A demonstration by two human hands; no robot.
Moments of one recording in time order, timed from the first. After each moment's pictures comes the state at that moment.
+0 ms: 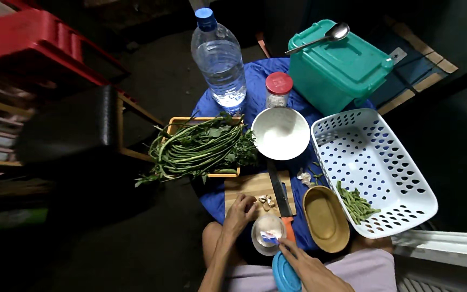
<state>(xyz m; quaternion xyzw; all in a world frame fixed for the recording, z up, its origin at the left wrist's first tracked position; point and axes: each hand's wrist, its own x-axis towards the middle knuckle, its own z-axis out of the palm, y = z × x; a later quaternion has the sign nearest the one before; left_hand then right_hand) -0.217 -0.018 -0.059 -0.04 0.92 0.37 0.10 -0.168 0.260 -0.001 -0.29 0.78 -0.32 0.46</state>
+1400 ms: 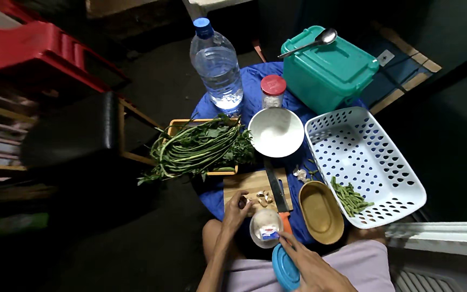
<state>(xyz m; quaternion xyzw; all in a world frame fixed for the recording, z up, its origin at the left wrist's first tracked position) -0.206 -0.018 -0.067 -0.10 0.89 0.44 0.03 -0.159 0.267 0.003 -0.27 0.79 -0.34 0.44</state>
